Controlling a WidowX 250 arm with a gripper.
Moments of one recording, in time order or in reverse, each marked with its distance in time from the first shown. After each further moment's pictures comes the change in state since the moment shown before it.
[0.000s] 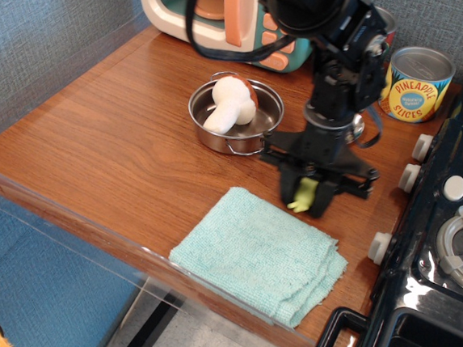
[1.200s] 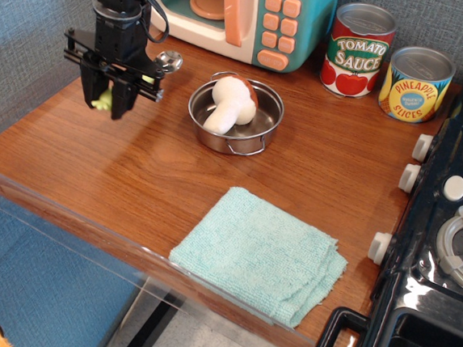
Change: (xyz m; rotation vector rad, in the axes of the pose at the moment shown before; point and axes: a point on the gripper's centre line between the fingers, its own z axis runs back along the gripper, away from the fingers) arm 0.007 0.223 0.017 0.222 0.076 -0.006
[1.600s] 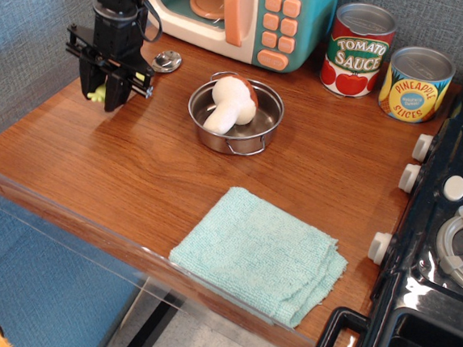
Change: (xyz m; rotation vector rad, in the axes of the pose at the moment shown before) arm 0.020 0.017 -0.018 -0.006 0.017 -0.067
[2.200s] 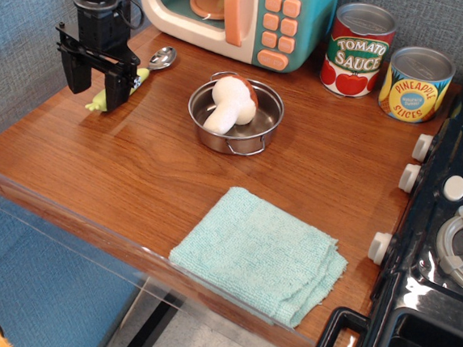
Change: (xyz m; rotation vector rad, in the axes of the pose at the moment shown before) arm -0.004 0.008 -0.002 -0.137 -0.034 -0.020
